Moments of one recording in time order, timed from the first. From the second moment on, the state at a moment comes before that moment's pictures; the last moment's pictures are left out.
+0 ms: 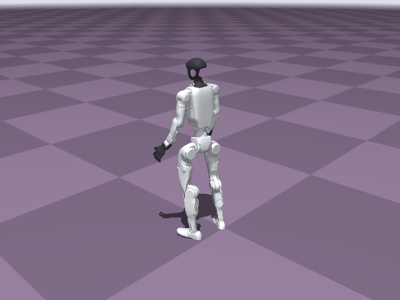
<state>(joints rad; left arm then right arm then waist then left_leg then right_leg) -0.09 0.23 -0.12 1.18 -0.18 -0.19 0.26 -0.06 -0.20 0.28 1.12 0.18 -0.09 -0.27 0.10 -0.12 -0.06 0.02 0.04 0.46 0.02 -0.21 -0.15 -0.04 -0.21 -0.39 0.09 -0.09 0.23</state>
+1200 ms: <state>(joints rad) -0.07 0.29 -0.23 1.03 -0.12 -0.21 0.25 -0.13 -0.36 0.25 1.09 0.10 -0.08 -0.25 0.14 -0.10 0.05 -0.10 0.07 0.26 0.18 -0.22 -0.09 -0.11 -0.09 -0.13 0.15 -0.04 0.26</state>
